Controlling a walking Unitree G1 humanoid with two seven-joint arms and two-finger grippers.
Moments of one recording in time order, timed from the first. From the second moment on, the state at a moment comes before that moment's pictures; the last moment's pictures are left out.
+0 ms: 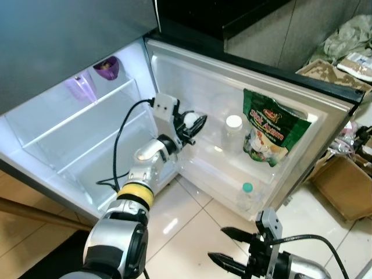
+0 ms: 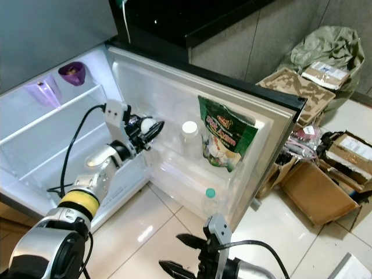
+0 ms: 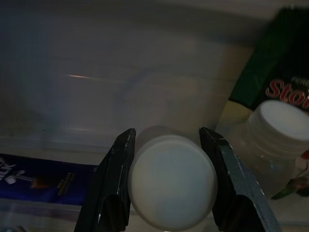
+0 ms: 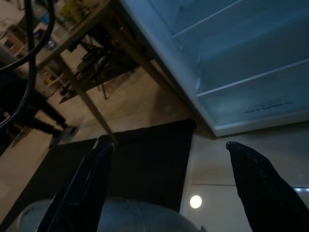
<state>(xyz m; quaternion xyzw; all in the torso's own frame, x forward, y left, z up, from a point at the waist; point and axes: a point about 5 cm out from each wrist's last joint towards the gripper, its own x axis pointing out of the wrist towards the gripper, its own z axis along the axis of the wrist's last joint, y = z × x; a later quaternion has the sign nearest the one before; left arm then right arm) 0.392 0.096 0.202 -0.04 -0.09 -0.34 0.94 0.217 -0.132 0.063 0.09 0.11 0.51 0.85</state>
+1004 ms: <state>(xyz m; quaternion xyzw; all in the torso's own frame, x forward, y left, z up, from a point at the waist) 0.402 0.059 0.234 0.02 -0.08 -0.37 0.93 0.232 -0.139 0.075 0.09 0.08 0.42 0.90</state>
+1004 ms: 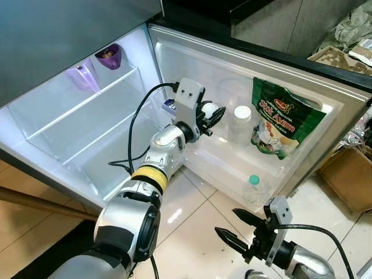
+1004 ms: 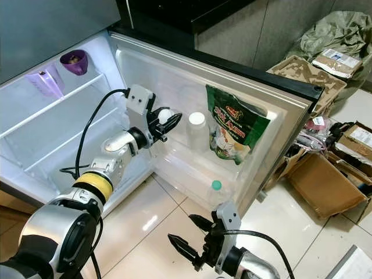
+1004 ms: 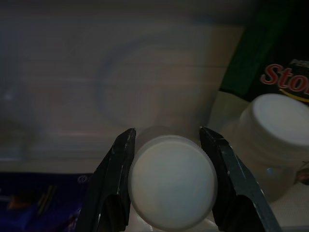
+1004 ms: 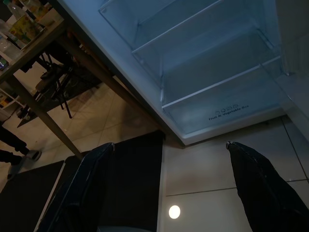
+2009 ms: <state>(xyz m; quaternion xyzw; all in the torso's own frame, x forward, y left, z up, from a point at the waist) 0.409 0.041 0.250 0.08 -0.03 -0.34 0.94 0.233 -0.132 0.078 0.10 0.07 0.43 0.90</state>
